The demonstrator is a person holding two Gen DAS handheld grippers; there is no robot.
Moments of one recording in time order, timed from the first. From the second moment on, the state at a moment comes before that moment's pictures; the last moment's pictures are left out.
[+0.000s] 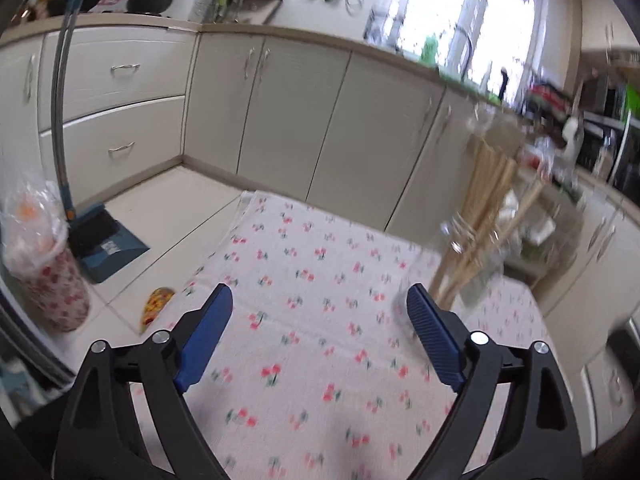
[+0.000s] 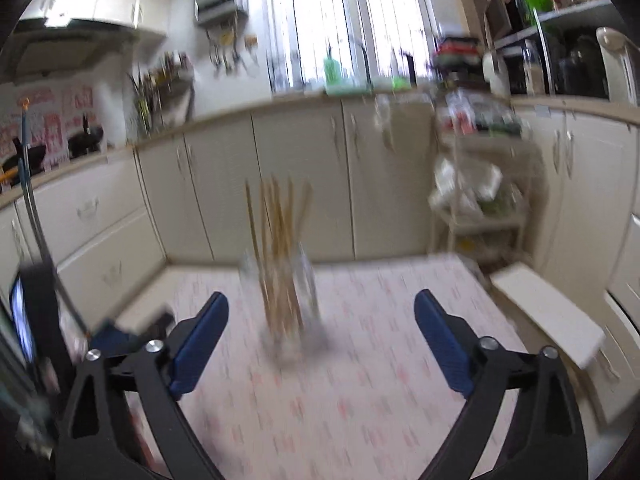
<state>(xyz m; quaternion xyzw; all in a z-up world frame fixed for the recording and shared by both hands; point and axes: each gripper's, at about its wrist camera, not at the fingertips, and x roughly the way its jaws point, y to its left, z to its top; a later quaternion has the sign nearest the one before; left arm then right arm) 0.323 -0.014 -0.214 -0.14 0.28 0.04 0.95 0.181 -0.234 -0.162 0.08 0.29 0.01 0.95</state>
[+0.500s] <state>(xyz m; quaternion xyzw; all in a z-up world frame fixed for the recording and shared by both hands) 0.207 -0.035 -0.132 -0.05 0.29 0.05 0.95 0.092 -0.245 -0.127 0.12 0.33 0.01 0.94</state>
